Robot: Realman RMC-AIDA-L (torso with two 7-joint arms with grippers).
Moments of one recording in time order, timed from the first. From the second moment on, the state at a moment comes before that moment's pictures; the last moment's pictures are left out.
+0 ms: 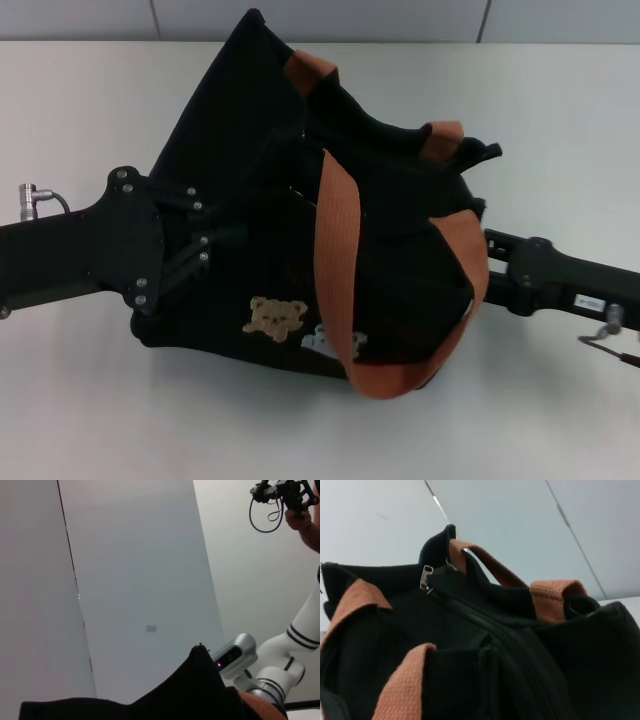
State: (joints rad) left arm -0.36 -2.07 0.75 0.70 1.71 1.92 -0.89; right arm 0.50 2.06 -0.48 -0.28 -2.04 -1.57 1.26
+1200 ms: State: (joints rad) left arm -0.36 -2.06 0.68 0.69 1.71 1.89 -0.87; right arm 0.57 2.06 -0.42 -0.33 -2.06 -1.79 1.38
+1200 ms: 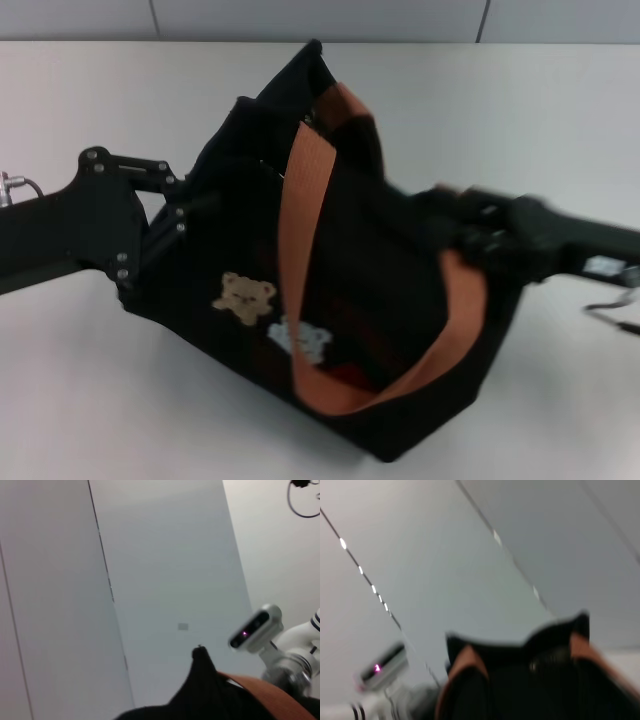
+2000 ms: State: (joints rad) left arm -0.41 -2.07 0.90 0.66 1.64 1.81 -0.80; right arm 0.82 2.09 -0.47 0.04 -2.03 -1.25 1.16
